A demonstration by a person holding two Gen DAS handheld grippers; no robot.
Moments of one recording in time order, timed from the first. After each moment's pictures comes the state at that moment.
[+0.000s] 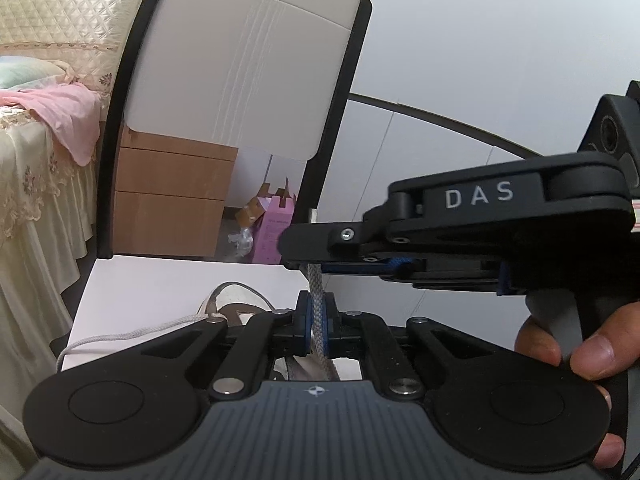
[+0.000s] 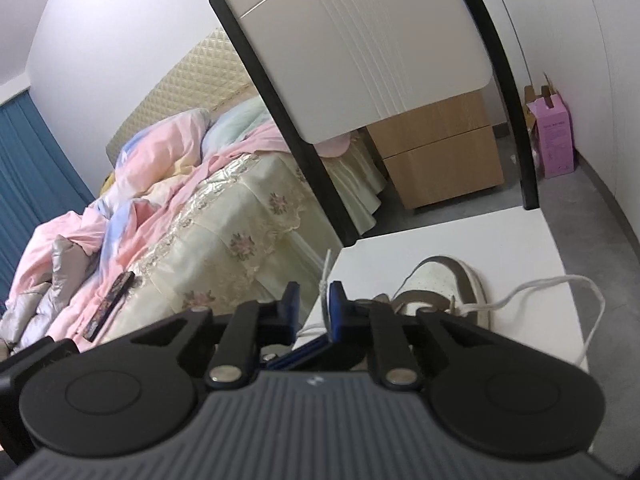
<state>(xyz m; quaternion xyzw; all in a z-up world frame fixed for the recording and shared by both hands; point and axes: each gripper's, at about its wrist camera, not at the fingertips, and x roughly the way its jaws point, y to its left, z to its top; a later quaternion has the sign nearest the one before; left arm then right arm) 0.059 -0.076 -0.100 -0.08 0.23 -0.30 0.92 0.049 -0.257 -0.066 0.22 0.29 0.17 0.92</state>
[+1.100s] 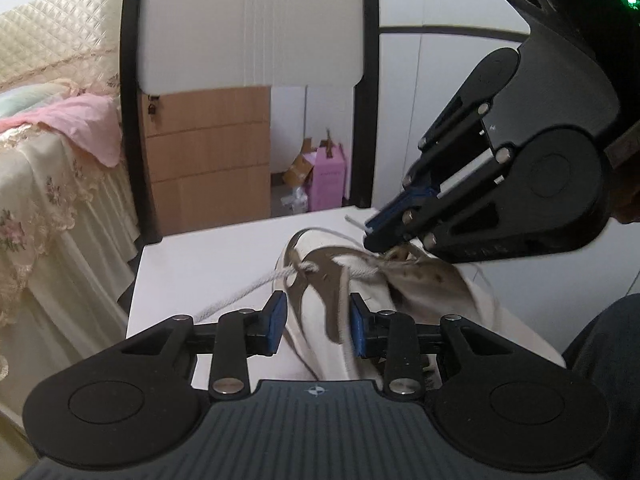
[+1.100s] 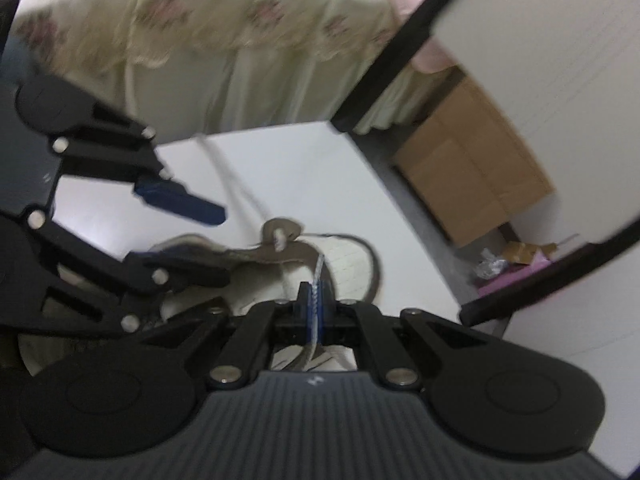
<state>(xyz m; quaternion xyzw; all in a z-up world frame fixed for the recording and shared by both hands) 0.102 -0.073 -0.151 0.03 0.28 -0.24 0.93 0.145 -0.199 -0.114 -0.36 0.39 0.25 0.81</state>
